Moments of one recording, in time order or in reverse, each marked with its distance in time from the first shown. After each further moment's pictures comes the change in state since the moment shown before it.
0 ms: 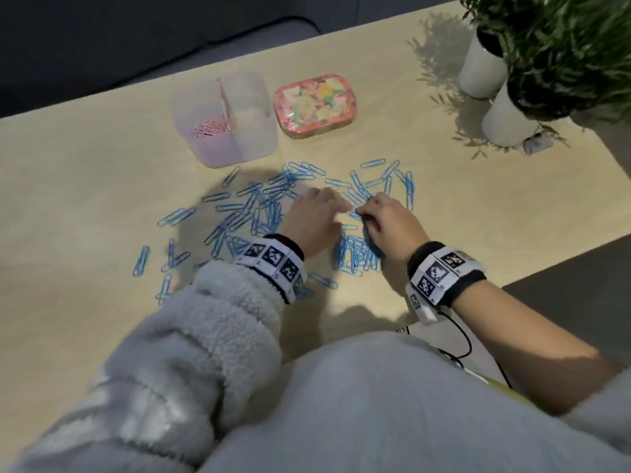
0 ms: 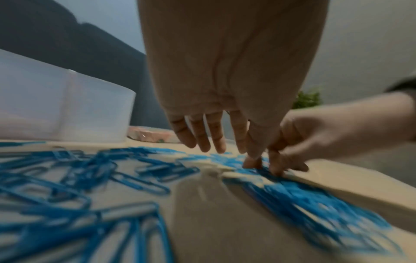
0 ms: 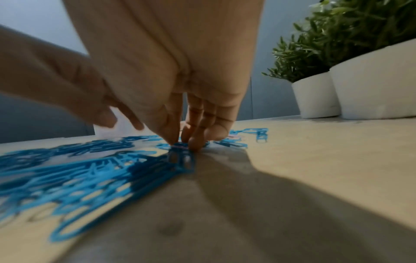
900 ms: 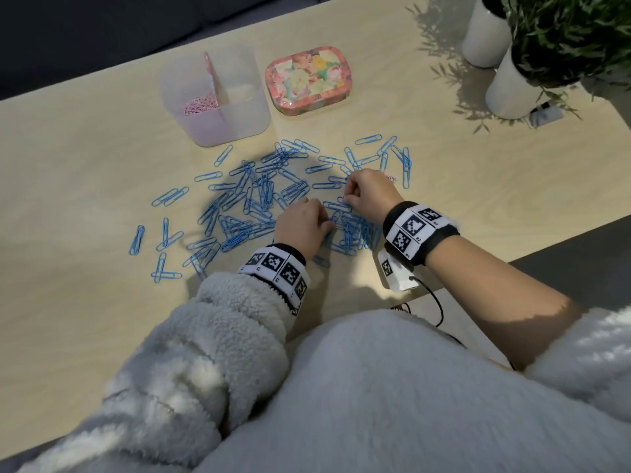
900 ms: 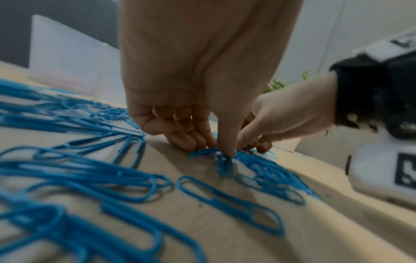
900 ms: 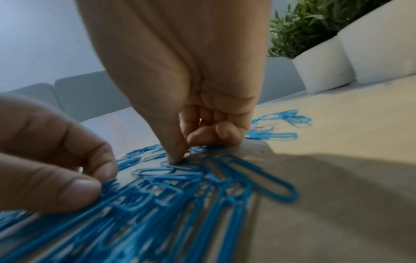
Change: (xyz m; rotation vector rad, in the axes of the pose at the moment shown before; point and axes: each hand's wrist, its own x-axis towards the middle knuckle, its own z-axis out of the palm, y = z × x) left_hand -0.025 0.014 0.034 -0.144 0.046 -0.355; right_hand 0.027 -0.011 0.002 0.122 -0.083 0.080
